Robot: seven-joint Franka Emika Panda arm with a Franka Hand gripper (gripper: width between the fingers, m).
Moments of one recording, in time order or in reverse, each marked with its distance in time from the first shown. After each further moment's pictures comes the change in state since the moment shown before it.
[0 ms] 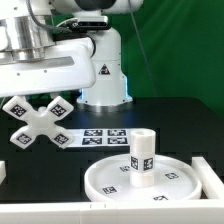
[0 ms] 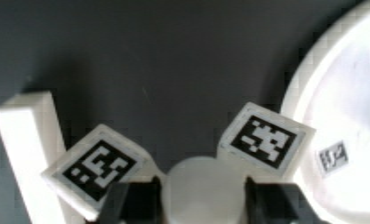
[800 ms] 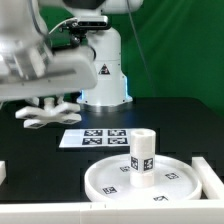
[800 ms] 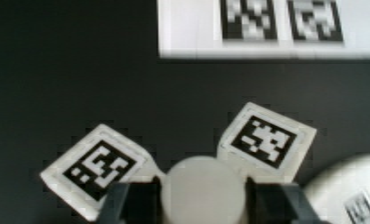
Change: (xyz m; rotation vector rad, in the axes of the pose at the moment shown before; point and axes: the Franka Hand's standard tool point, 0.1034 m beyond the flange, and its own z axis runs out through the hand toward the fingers) arm -0.041 0.004 -0.013 0.067 -0.530 -0.070
